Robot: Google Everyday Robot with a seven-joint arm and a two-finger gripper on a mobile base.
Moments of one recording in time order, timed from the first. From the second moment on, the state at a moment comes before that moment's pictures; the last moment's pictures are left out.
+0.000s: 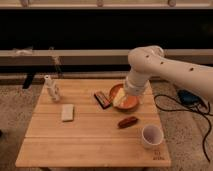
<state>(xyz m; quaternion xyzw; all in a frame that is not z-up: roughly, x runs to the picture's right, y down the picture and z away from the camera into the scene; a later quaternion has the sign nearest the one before) 0.112 0.068 0.693 -0.33 0.18 0.61 0.70</state>
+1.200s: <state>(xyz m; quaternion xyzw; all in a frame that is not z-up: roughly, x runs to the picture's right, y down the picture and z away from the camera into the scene) 0.124 0.040 0.712 -0.31 0.18 0.61 0.71</state>
